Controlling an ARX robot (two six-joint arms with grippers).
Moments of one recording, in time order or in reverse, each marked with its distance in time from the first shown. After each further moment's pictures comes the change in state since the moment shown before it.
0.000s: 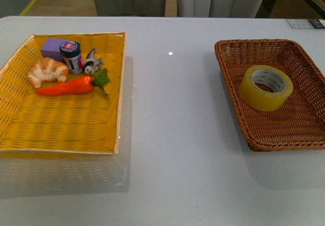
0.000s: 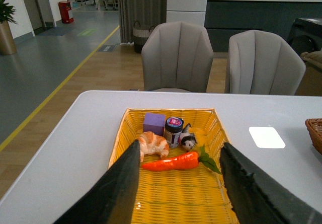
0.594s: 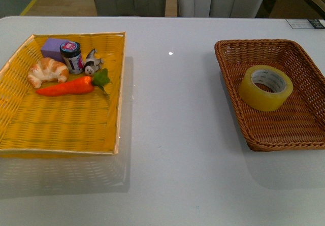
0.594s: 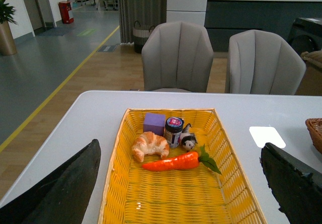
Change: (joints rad) left arm 0.000 0.000 0.000 0.000 0.000 0.002; right arm 0.000 0.000 0.000 0.000 0.000 0.000
